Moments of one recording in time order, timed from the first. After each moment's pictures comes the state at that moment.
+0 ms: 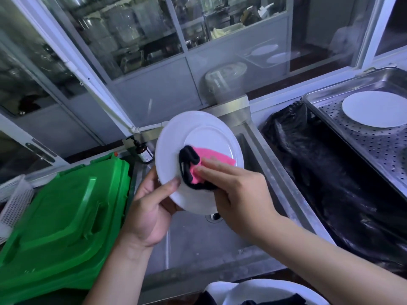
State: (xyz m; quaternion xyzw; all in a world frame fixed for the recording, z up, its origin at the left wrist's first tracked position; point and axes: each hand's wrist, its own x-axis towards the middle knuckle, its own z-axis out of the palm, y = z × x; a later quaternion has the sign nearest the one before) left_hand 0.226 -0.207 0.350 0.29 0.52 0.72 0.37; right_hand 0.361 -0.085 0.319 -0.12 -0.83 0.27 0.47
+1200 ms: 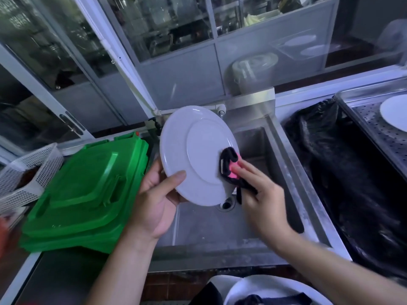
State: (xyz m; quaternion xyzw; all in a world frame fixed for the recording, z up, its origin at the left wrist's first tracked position) left_hand 0.241 -0.233 0.343 0.26 0.53 0.75 0.30; right_hand 0.365 -0.092 0.261 -0.22 -0.73 0.49 0.42
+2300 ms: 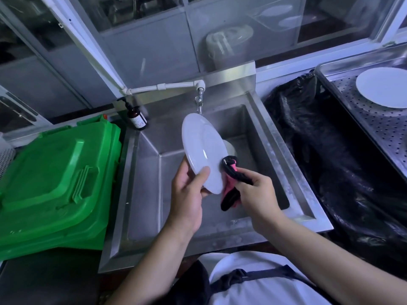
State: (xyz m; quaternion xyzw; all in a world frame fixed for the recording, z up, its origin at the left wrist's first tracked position) left_hand 0.258 -0.187 0.266 0.17 0.59 0.72 0.31; right_hand 0.360 -0.100 0.243 -0.40 -0.55 0.69 0.23
